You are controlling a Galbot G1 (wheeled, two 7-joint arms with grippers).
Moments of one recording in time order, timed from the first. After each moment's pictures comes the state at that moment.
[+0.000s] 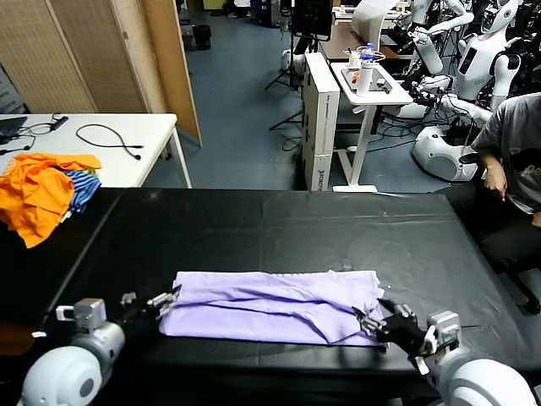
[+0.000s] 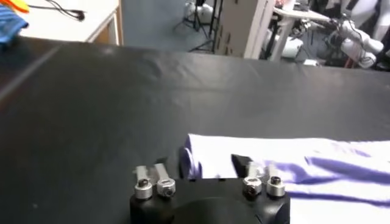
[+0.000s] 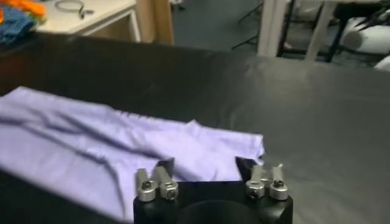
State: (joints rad) left arm 1.44 -1.09 -0.68 -2.15 -0.76 0.66 -0.13; right arm -1.48 0.95 0.61 2.26 0.77 -0.73 0.20
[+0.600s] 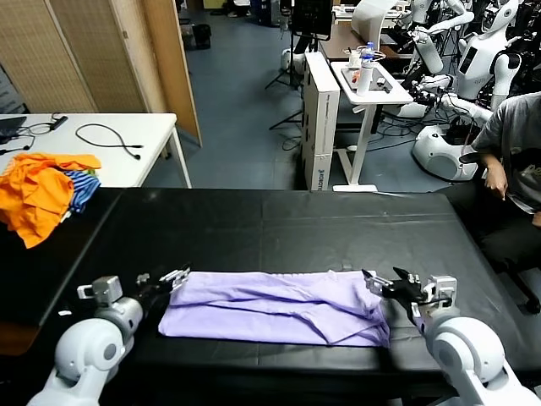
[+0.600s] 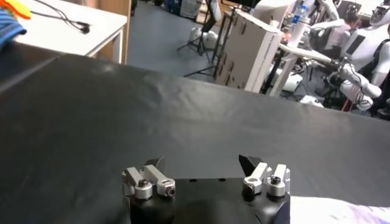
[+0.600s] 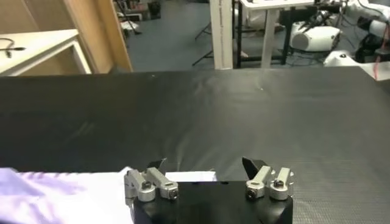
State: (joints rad) left arm 1.31 -1.12 -0.60 -1.97 -0.77 0.65 -0.14; right arm -1.26 1.02 0.51 1.99 0.76 -0.69 0.22
